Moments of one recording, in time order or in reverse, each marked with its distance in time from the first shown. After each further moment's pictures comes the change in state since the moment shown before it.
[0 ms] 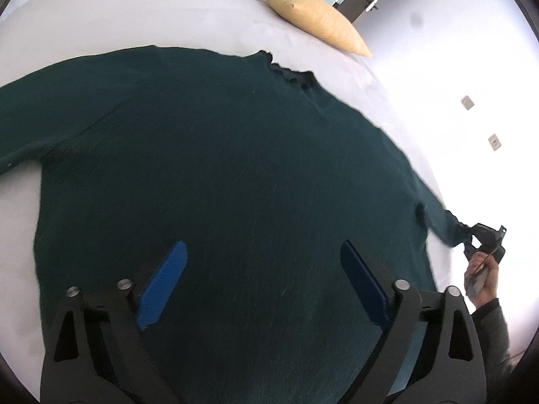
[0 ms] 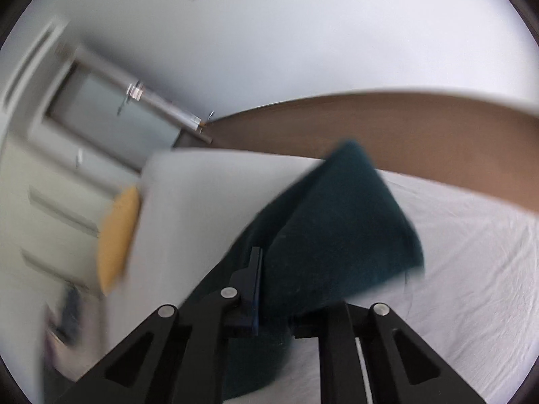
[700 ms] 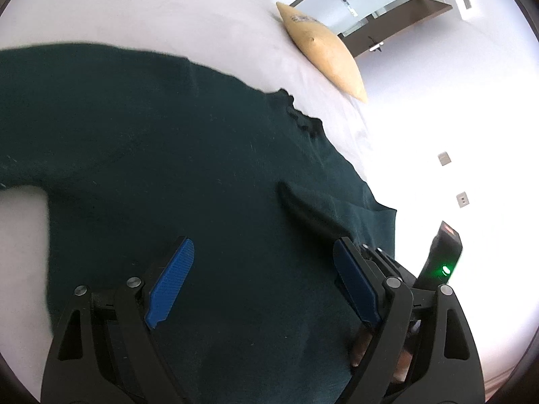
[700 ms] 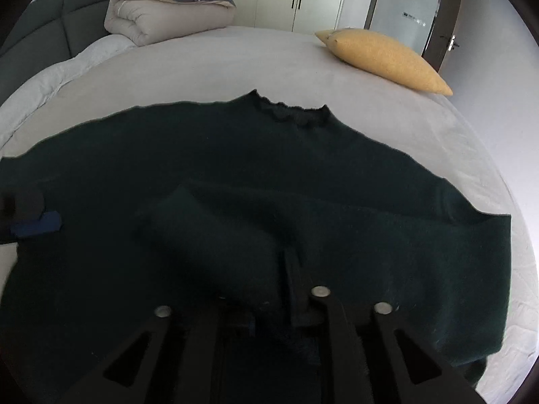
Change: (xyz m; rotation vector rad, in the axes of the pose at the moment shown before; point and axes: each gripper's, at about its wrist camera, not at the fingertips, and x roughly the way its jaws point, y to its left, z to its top) left arm 0.015 0.053 0.050 -0.199 -0.039 -0.184; right arm 0.020 0.286 -0.405 -1.335 0.279 0.148
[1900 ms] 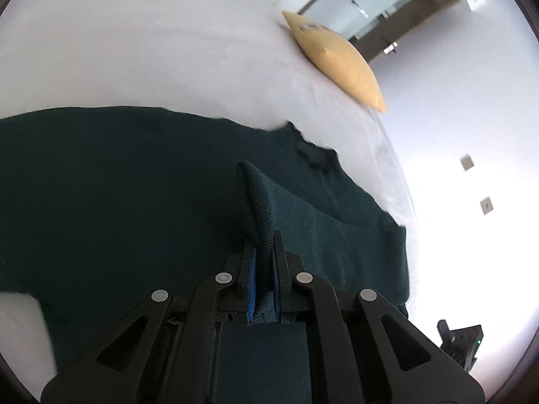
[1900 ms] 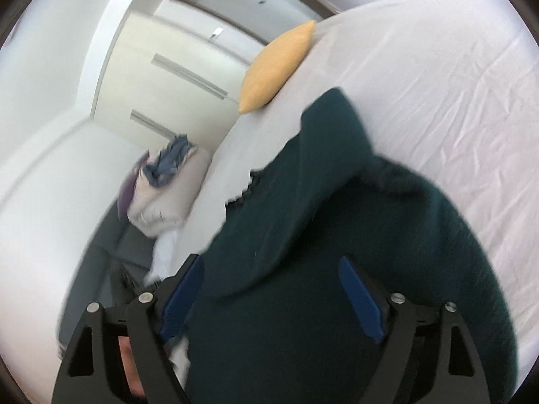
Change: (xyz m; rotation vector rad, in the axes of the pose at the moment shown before) left arm 0.051 -0.025 0.055 0.031 -0.051 0.117; right arm -0.047 -0.160 -0.091 0.973 -0.282 0.532
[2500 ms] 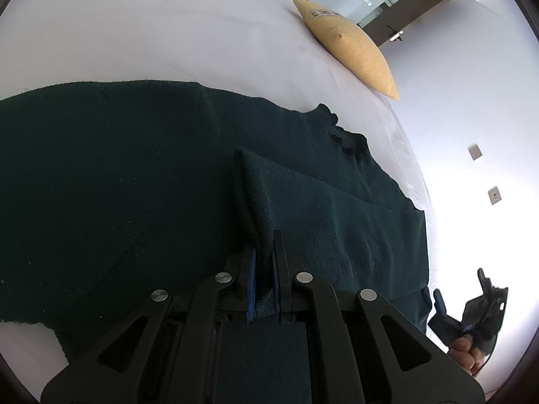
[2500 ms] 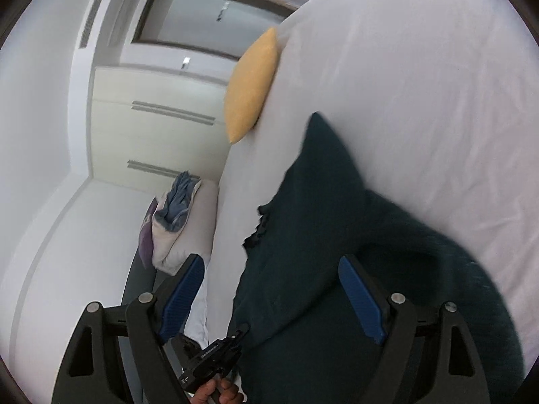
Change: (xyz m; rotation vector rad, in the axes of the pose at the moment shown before) left arm 0.051 0.023 0.018 0.034 0.056 0.024; right arm 0.027 -0.006 0.049 0.220 -0.009 0.083
